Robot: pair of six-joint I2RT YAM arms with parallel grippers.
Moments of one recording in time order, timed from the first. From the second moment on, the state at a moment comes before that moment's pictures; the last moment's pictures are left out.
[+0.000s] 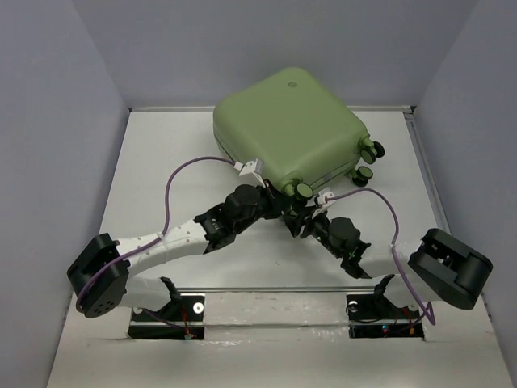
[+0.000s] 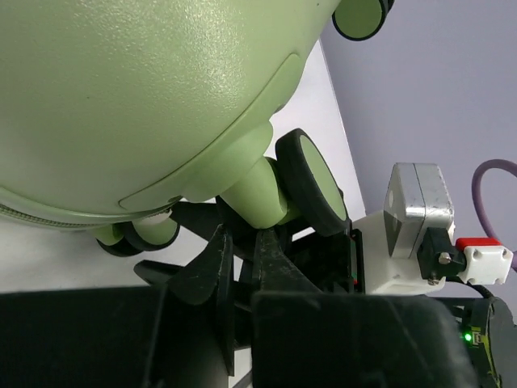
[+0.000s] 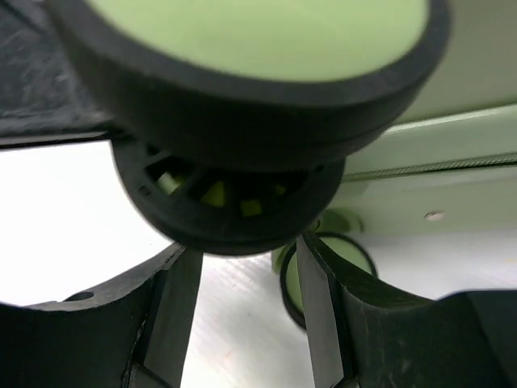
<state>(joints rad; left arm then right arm) -0.96 1.29 0.76 0.25 -0.20 -0.91 0.86 1.33 0.23 1.02 0.20 0.28</state>
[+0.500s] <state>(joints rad) -0.96 1.32 0.78 0.25 -0.19 -0.87 0.80 1.49 0.22 1.24 0.25 0.24</state>
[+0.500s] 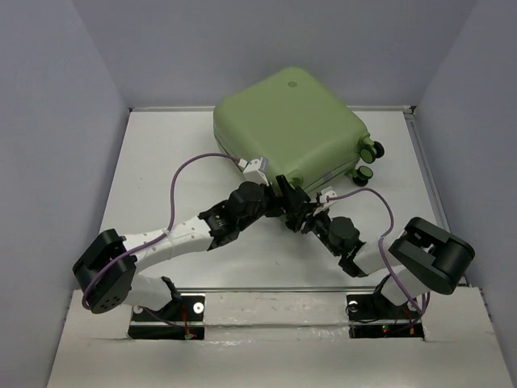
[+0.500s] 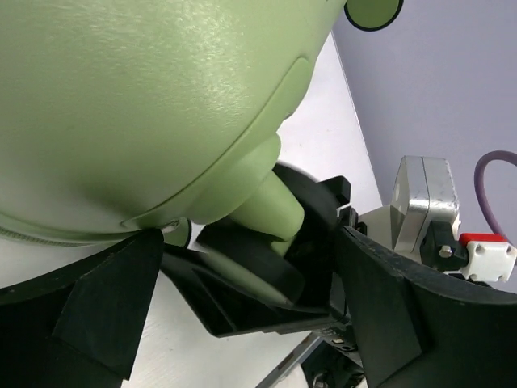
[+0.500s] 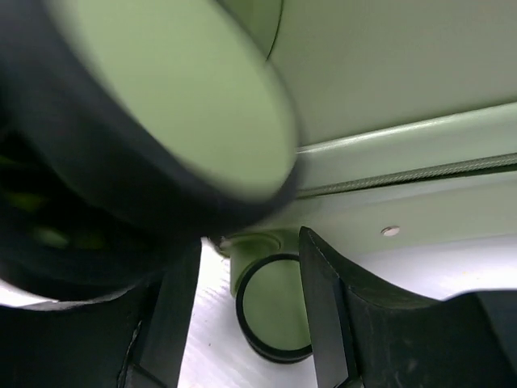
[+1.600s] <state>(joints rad) -0.97 1.47 0.76 0.51 -0.18 -0.98 0.80 1.47 0.09 1.27 0.21 0.31</state>
